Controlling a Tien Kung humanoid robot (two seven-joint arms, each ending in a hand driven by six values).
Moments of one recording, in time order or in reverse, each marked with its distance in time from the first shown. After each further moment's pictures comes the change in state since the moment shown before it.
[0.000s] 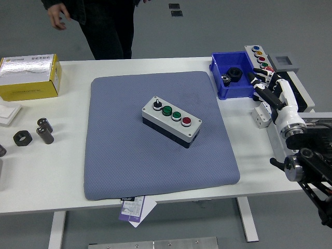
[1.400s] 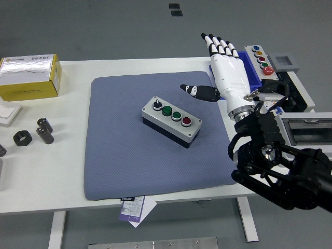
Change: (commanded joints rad) left arm -0.005 -0.008 -0.025 -0.002 0.016 0.004 0.010; right arm 0.300 0.098 -0.398 0.036 -1.154 -0.016 -0.625
